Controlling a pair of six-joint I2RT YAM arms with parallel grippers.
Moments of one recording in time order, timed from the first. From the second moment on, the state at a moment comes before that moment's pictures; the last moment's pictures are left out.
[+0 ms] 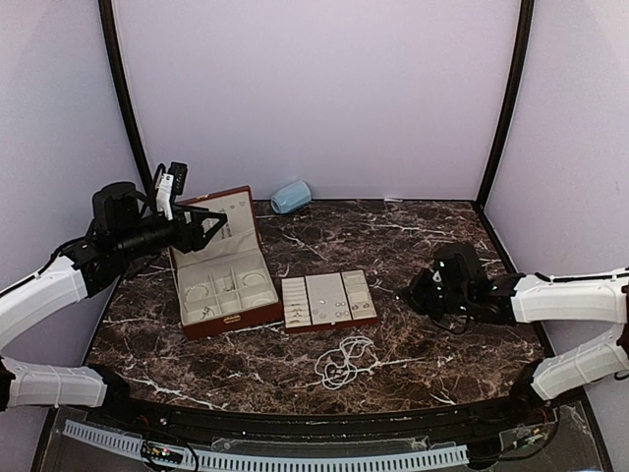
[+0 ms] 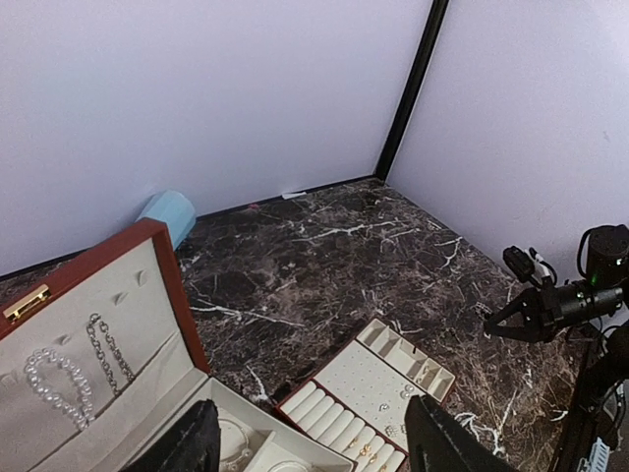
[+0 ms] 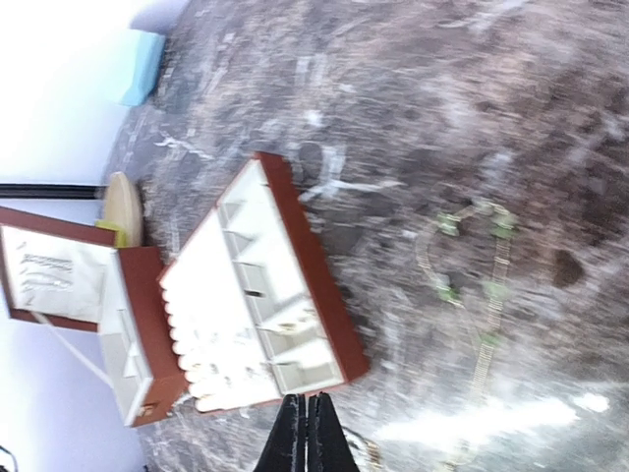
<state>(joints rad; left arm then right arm) -0.41 1.01 0.78 0.01 0.31 -0.18 0.73 1.22 0.56 -0.04 0.08 1.24</state>
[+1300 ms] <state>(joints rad) -0.43 1.07 0.77 0.01 0.32 -0.15 0.86 1.89 0.95 0.37 -0.20 1.09</state>
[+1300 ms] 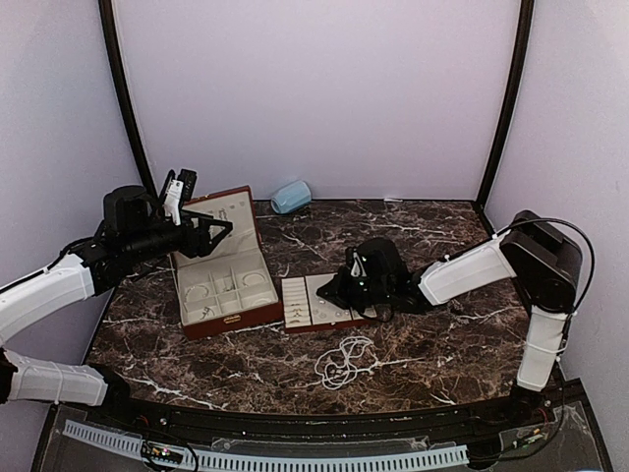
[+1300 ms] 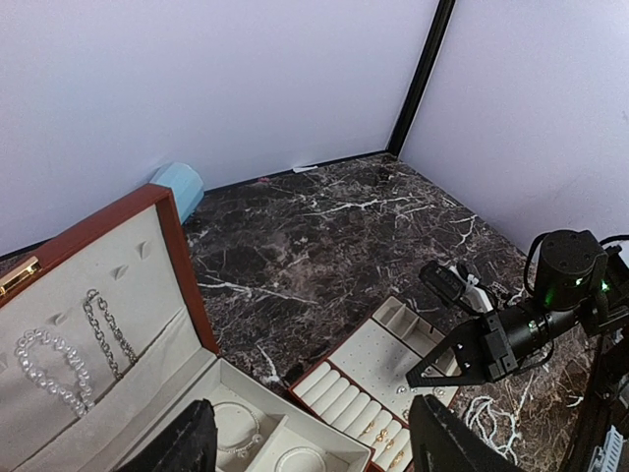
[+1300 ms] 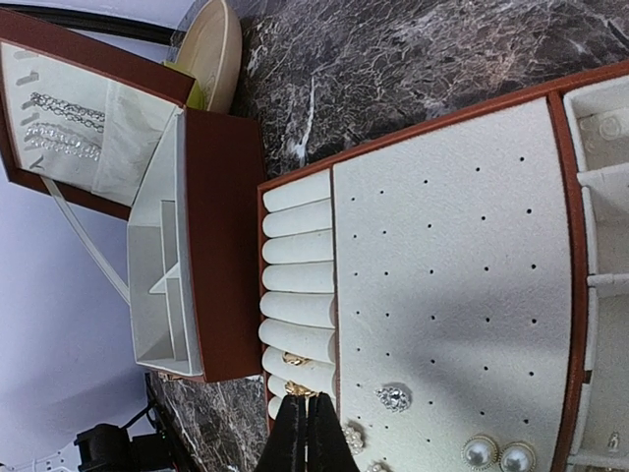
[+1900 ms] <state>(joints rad) -0.43 1.07 0.77 0.01 0.32 -0.15 0.84 1.89 0.90 0.42 -0.17 1.09</state>
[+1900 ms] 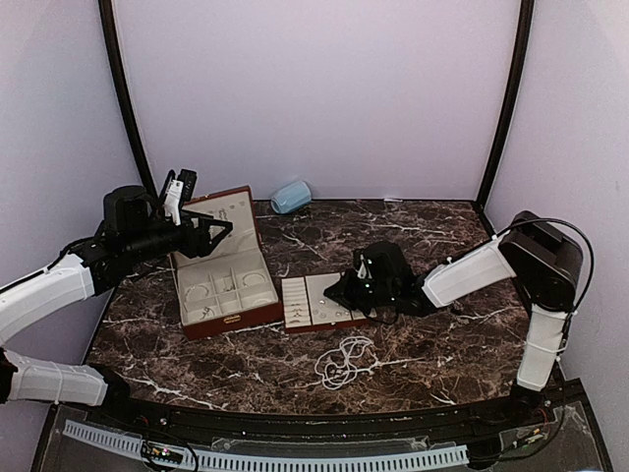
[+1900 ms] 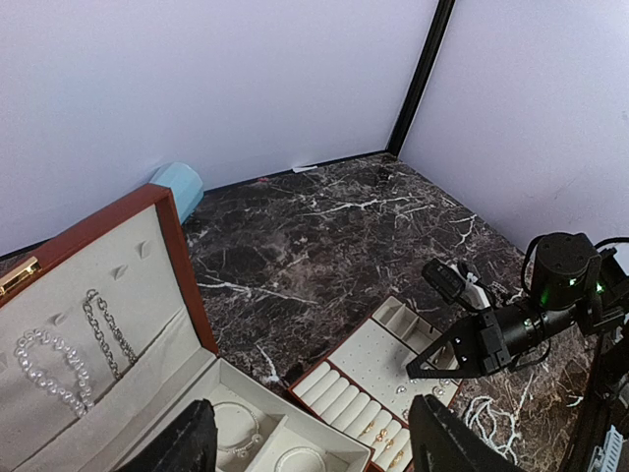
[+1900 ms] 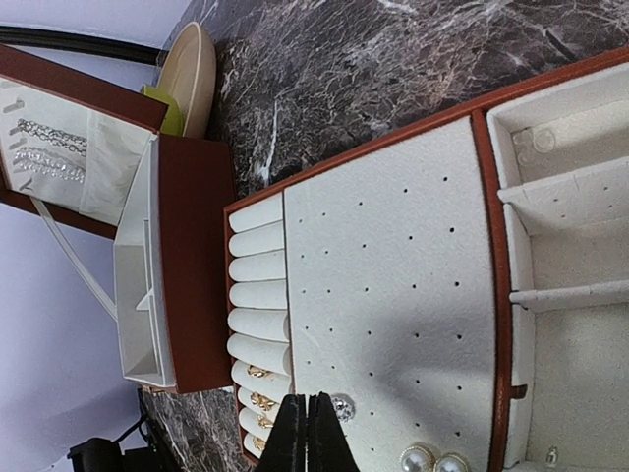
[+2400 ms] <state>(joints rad) -0.43 1.07 0.77 0.01 0.32 -0.15 0.82 1.92 0.90 0.44 -0.17 1.09</state>
